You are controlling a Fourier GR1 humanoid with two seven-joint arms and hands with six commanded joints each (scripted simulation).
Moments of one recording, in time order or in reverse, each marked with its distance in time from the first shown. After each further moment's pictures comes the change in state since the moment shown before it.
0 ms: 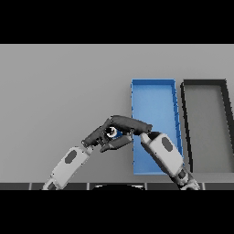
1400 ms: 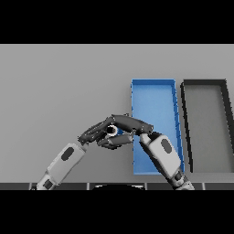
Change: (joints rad) left arm -0.045 0.080 0.004 0.051 -0.094 -0.036 0.060; right arm 0.012 0.076 -0.061 -0.040 0.067 0.033 -0.043
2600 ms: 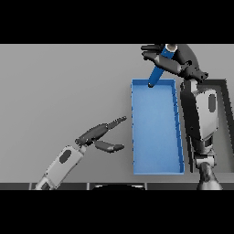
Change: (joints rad) left arm 0.044 0.014 -0.003 -0.034 0.030 -0.021 0.029; right arm -0.441 -0.326 -0.429 0.379 -0.293 -0.433 0.215
